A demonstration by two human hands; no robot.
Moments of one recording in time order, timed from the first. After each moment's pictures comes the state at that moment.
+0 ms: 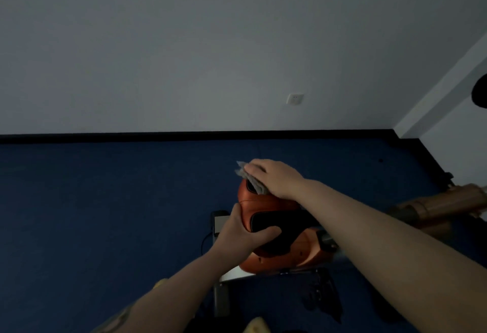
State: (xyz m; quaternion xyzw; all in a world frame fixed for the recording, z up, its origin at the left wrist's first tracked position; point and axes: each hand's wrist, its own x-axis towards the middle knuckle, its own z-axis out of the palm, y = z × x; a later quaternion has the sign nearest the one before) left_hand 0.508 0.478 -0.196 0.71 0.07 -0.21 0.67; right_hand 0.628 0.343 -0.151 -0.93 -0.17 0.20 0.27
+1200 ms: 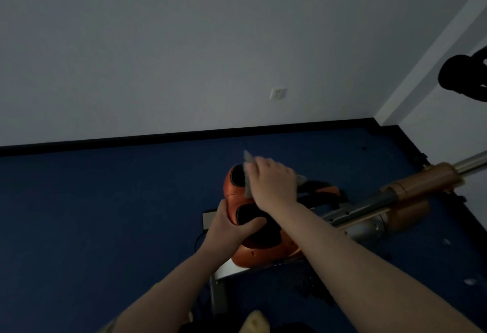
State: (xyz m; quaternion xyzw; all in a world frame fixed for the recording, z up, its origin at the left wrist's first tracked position) left_hand 0.502 0.474 -0.192 0.70 0.09 -0.19 0.68; right_hand 0.574 0.347 -0.165 -0.99 -0.02 -0.04 0.15
